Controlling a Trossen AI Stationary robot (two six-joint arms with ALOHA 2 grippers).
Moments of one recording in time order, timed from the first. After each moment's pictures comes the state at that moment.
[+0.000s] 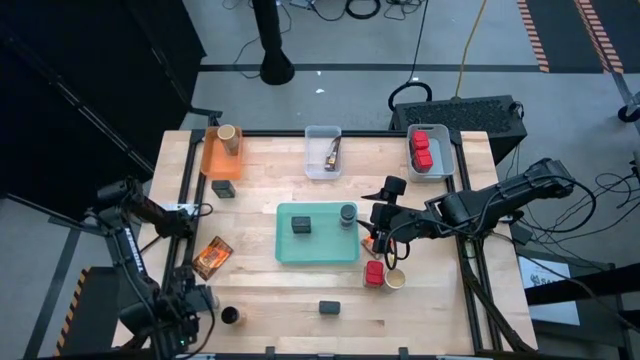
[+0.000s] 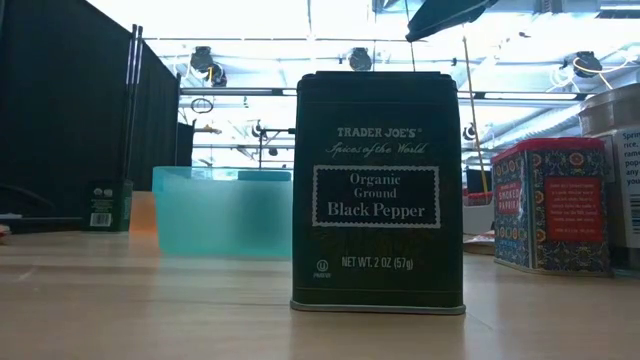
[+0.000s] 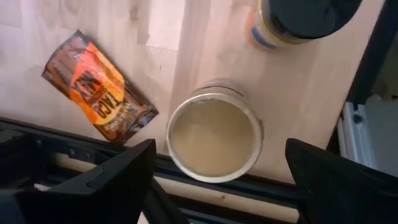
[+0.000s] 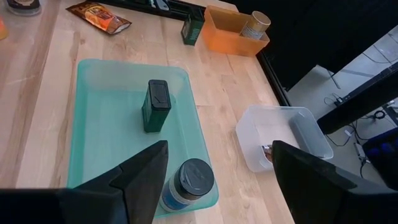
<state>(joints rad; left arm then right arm) -1.15 1.59 1.33 -1.36 -0.08 -1.35 0.33 1.28 1.10 -0.53 0.65 0.11</state>
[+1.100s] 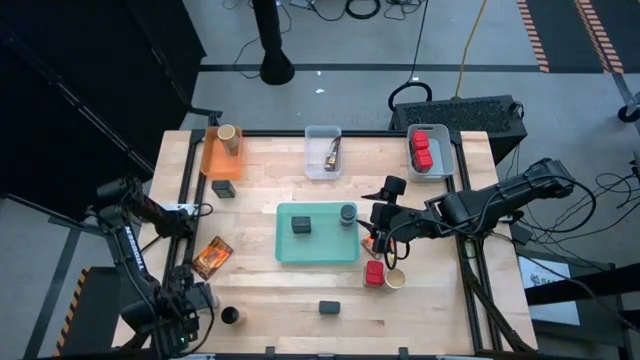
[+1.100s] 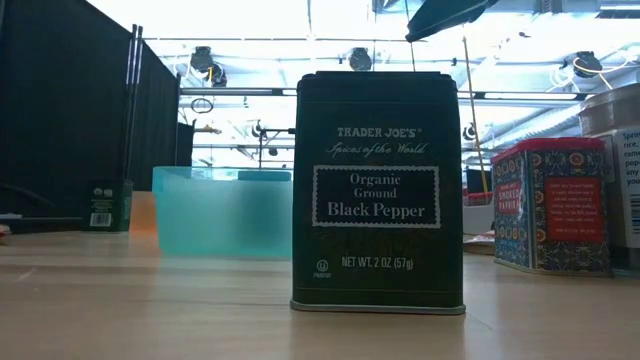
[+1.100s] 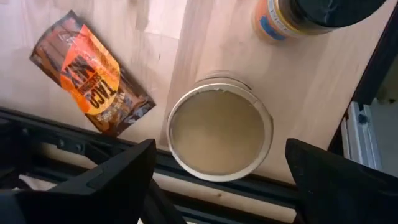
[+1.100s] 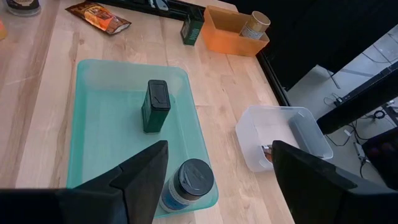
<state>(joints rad) -1.15 1.57 1.27 -1.31 -0.05 -1.41 0.33 1.28 1.10 -0.53 0.65 0.11</state>
